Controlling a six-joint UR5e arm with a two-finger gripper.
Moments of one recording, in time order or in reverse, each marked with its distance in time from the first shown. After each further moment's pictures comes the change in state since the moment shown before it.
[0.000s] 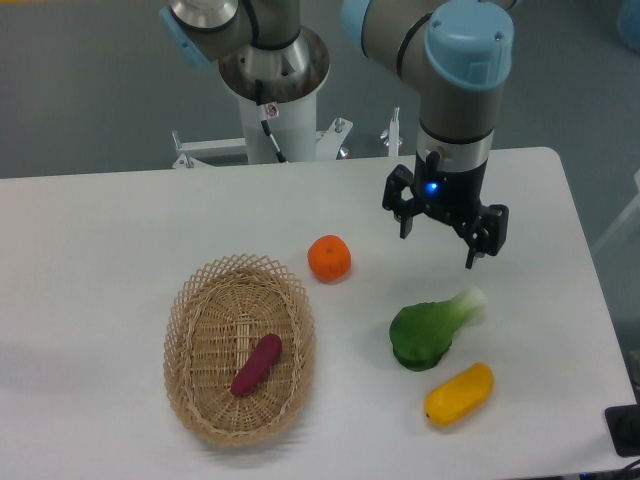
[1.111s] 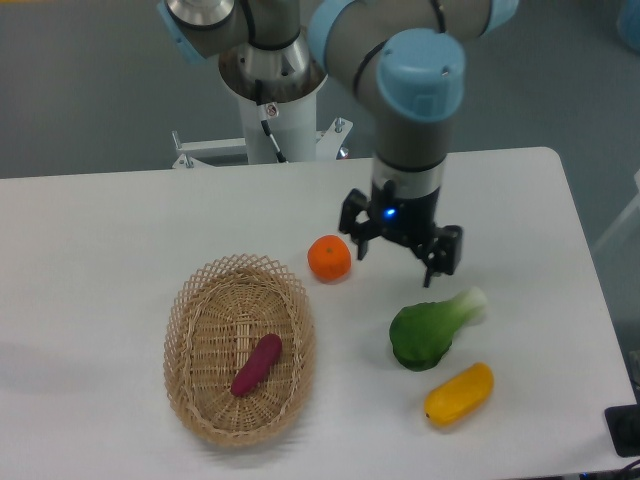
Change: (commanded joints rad) arm -0.190 -0.031 -0.058 0.067 -0.003 -0.359
